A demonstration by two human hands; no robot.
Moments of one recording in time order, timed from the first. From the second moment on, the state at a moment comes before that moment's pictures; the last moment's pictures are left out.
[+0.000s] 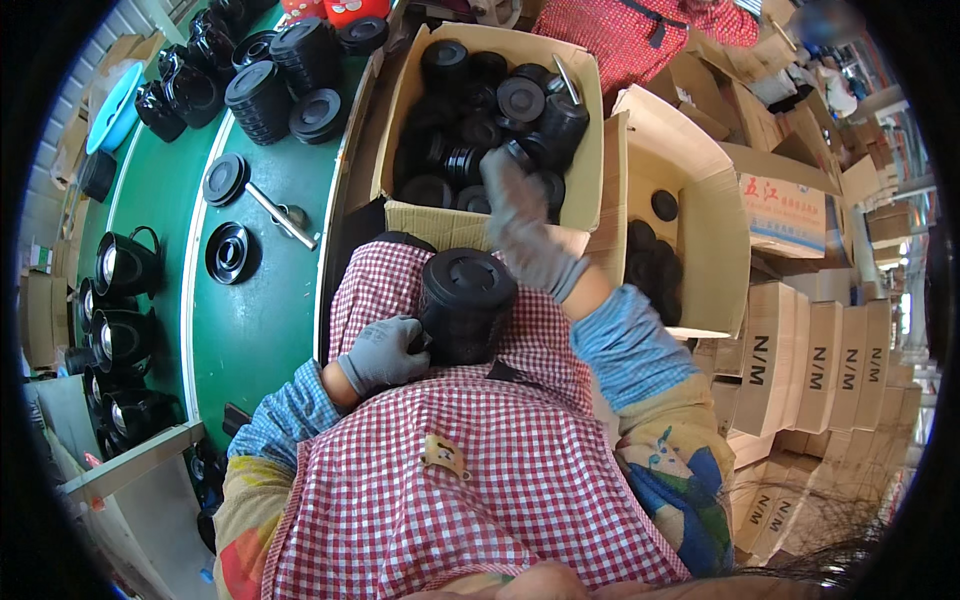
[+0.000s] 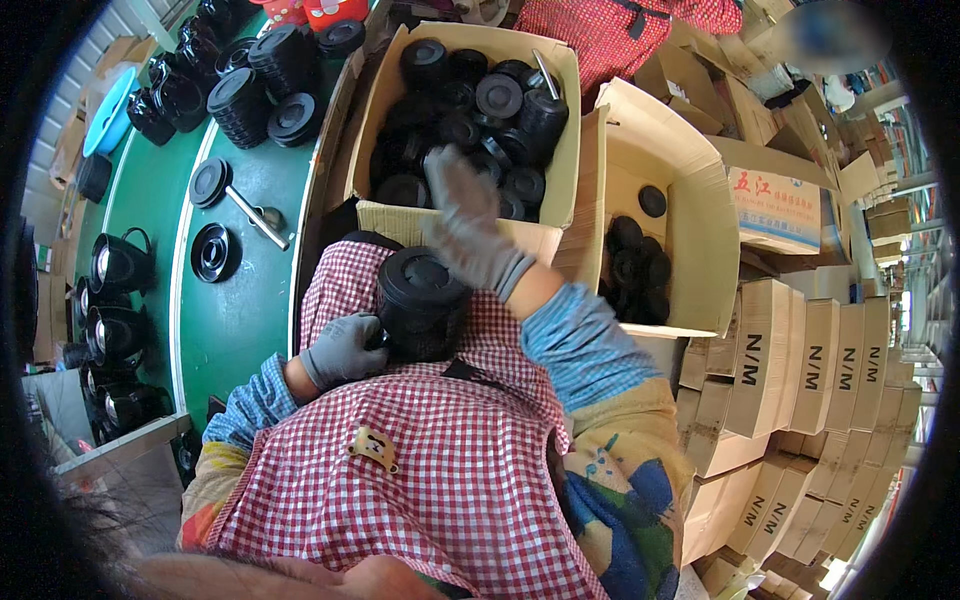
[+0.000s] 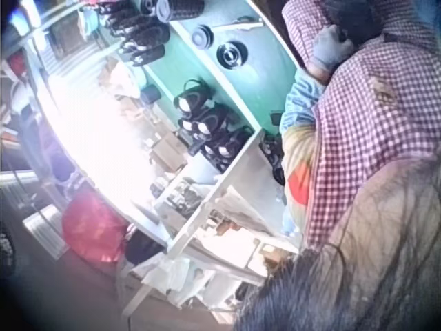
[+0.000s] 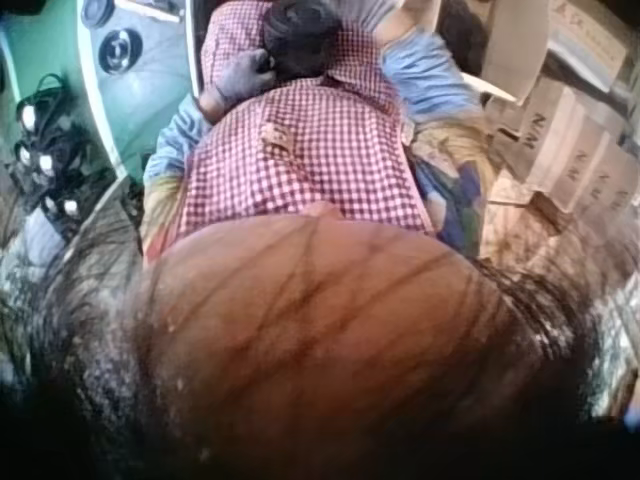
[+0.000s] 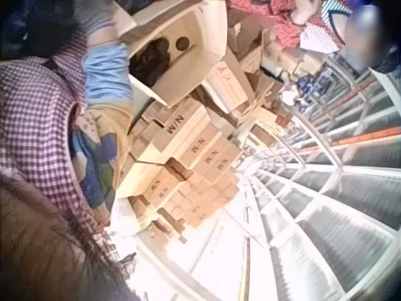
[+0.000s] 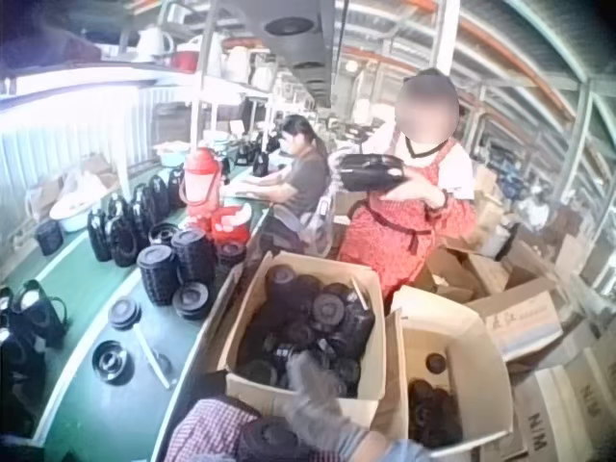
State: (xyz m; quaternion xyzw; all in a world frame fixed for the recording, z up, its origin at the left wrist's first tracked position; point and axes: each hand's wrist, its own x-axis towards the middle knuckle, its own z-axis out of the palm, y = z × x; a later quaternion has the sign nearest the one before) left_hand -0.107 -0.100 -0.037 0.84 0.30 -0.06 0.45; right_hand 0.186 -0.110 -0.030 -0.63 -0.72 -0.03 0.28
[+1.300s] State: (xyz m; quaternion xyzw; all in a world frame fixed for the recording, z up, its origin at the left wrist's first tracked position) left_hand -0.185 -0.080 -0.005 0.16 0.15 0.29 0.93; right_hand 0.137 -0.157 0.081 -0.39 -0.78 0.22 0.43
